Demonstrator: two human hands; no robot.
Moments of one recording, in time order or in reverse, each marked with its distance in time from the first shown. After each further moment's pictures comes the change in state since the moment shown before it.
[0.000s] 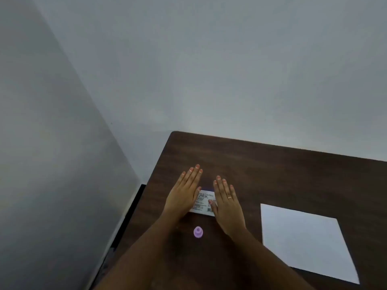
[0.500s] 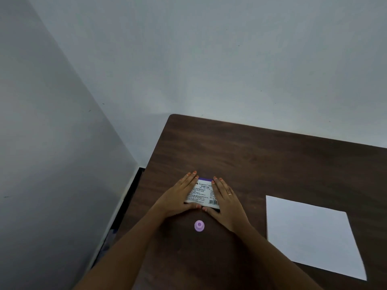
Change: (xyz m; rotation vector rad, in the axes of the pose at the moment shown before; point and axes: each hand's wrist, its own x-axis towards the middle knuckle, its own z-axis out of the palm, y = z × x) left_hand -0.017 -0.037 0.039 -0.366 -0.414 0.009; right_hand 0.000 0.015 0.026 0.101 -0.207 -0.072
